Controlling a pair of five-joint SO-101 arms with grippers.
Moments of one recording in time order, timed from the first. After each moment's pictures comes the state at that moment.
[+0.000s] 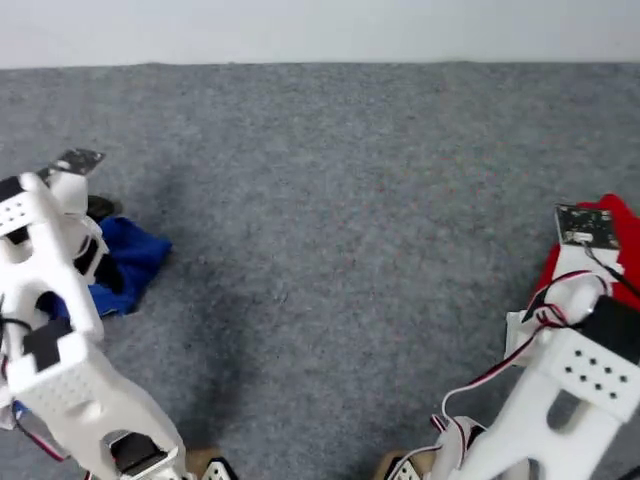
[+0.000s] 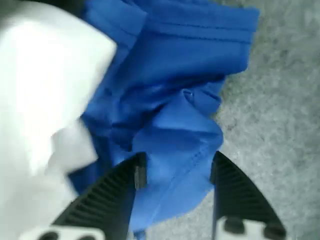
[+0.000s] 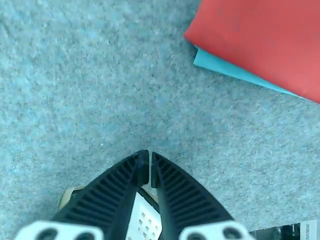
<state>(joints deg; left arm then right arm) -33.6 24.3 -6.1 88.7 -35.5 29.5 -45.2 30.5 100.5 22.6</state>
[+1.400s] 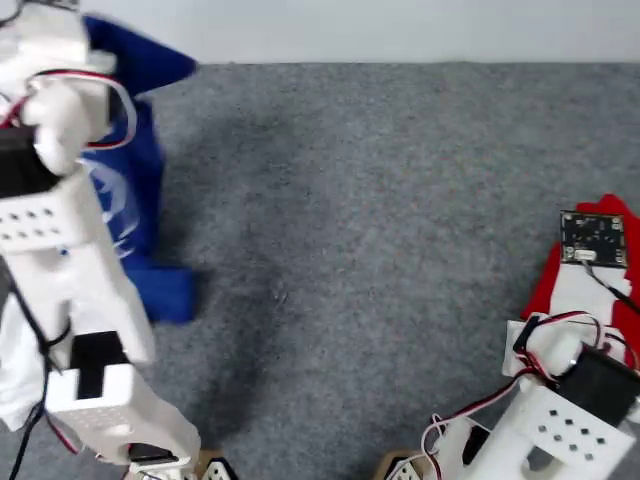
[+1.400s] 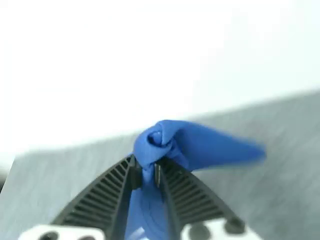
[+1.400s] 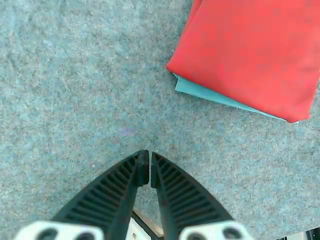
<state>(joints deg) -8.4 10.3 -64.0 90.4 -9.0 29.4 -57.7 31.5 100.6 22.6</state>
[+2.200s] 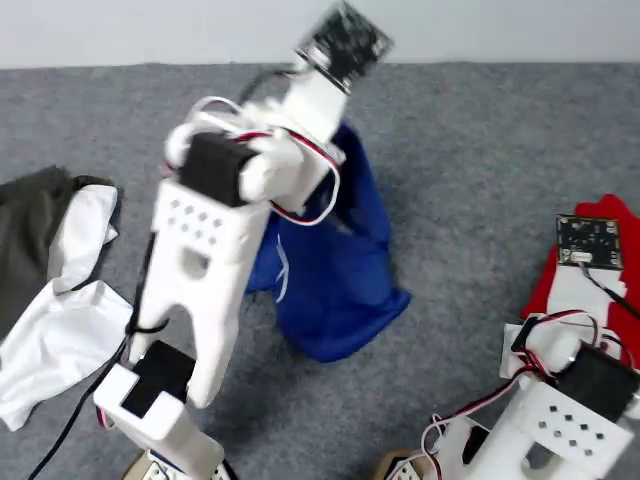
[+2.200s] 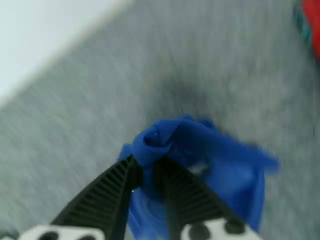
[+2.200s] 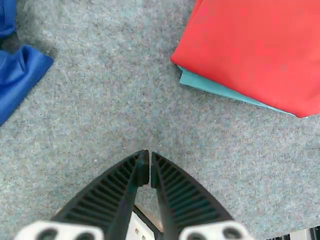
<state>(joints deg) 24.3 8.9 -39.6 99.4 -7.7 29.4 -57.6 32.6 100.6 22.6</state>
